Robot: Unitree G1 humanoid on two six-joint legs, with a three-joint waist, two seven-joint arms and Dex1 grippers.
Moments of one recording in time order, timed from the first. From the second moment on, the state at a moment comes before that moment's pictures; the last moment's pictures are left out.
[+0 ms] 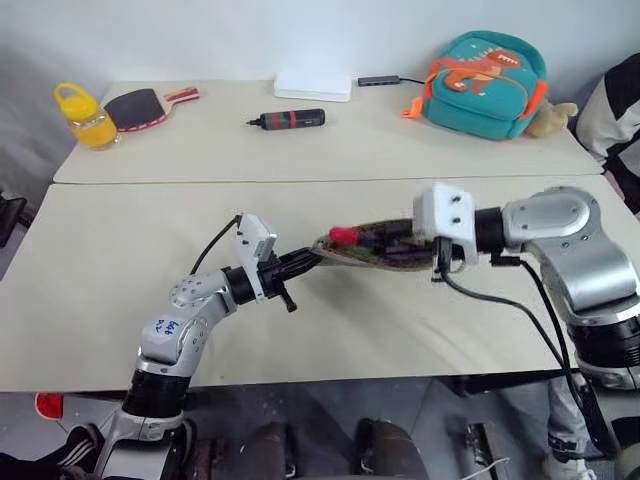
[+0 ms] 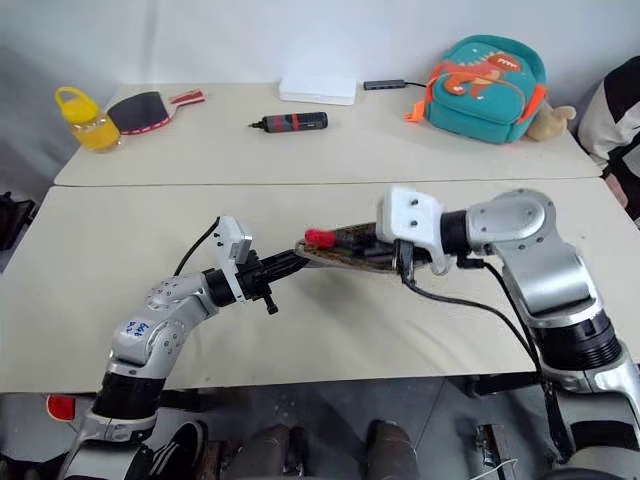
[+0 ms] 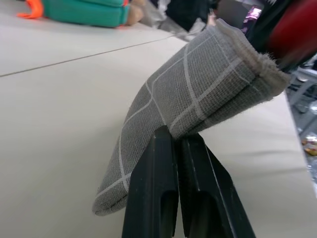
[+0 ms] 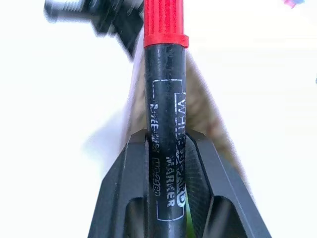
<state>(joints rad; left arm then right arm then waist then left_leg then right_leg) -0.39 0.37 -0.02 -0.14 -0.48 0.50 -0.69 -0.77 -0.78 0.11 -0.25 0.24 0.46 1.20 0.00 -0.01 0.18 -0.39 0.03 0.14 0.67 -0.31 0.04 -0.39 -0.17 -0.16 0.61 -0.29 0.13</state>
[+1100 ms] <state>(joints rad) -0.32 0.44 0.14 -0.18 -0.61 0.63 -0.70 -0.66 -0.85 0.13 0.35 0.00 0.18 1.09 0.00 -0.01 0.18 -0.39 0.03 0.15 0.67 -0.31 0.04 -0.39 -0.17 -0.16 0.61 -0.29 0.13</state>
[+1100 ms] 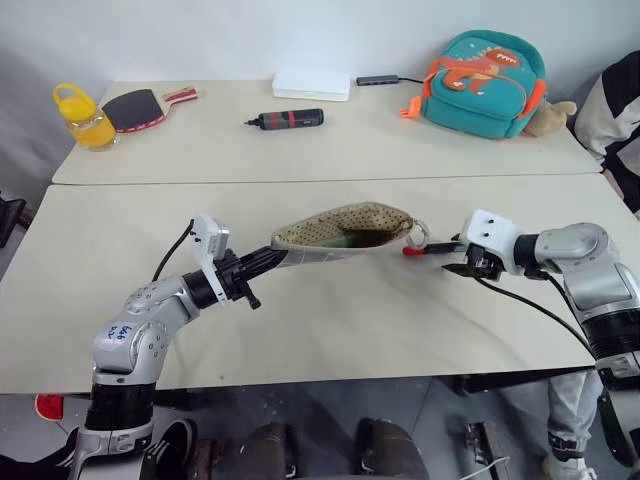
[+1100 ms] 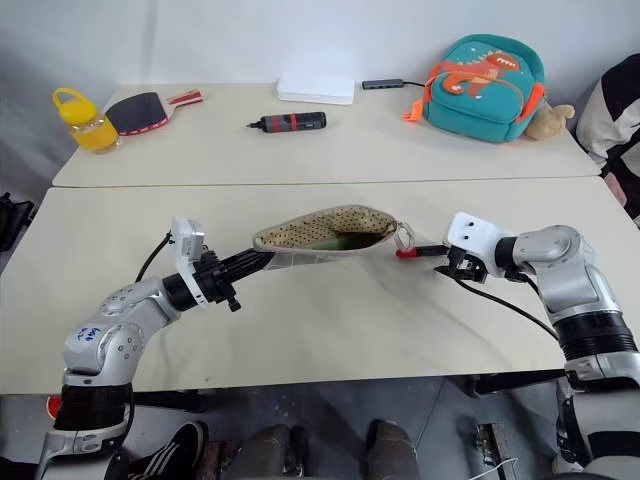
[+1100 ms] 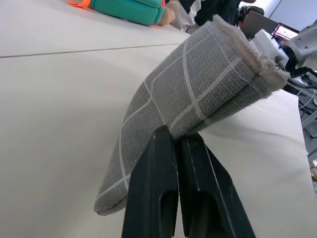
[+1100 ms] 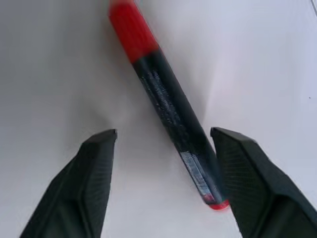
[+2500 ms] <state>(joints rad) -0.38 0.42 0.04 -0.23 -0.75 0.90 -0.74 -0.83 -0.79 0.43 -0.05 -0.06 0.24 1.23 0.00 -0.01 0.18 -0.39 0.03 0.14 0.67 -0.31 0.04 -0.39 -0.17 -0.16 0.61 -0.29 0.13</state>
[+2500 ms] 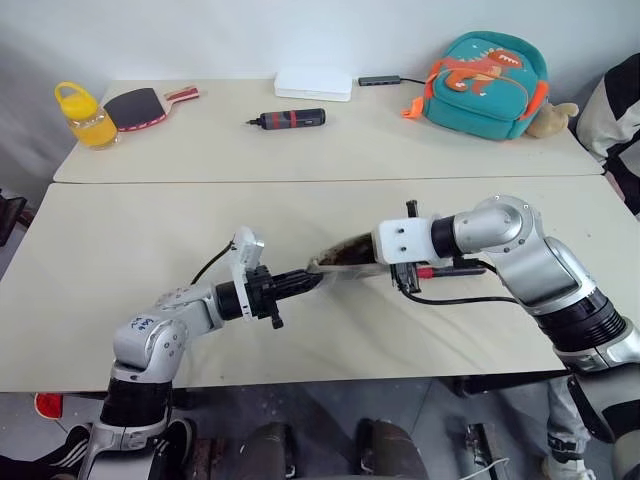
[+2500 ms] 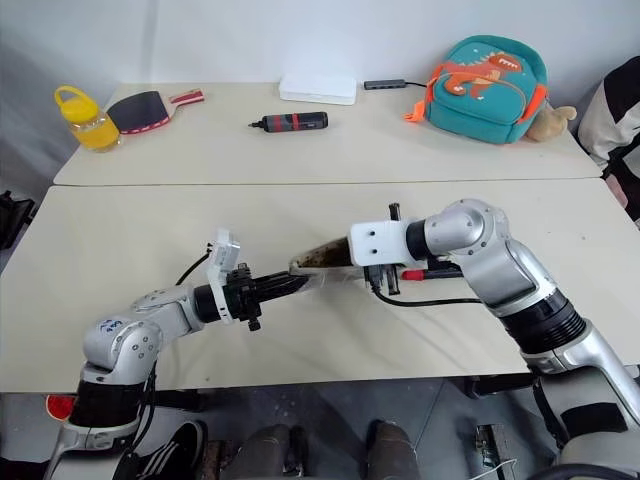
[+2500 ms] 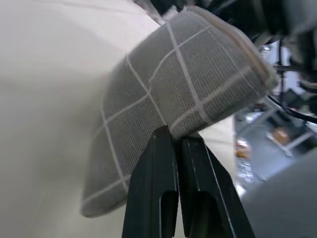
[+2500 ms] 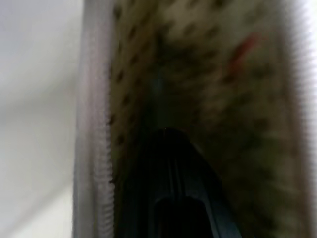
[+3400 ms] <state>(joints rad) -0.41 0.39 0.10 -0.03 -0.79 0.90 -0.73 -0.95 -0.61 0.51 0.17 -0.26 0.20 1.23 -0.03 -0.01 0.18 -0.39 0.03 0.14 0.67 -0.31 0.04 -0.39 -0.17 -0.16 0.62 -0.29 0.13</state>
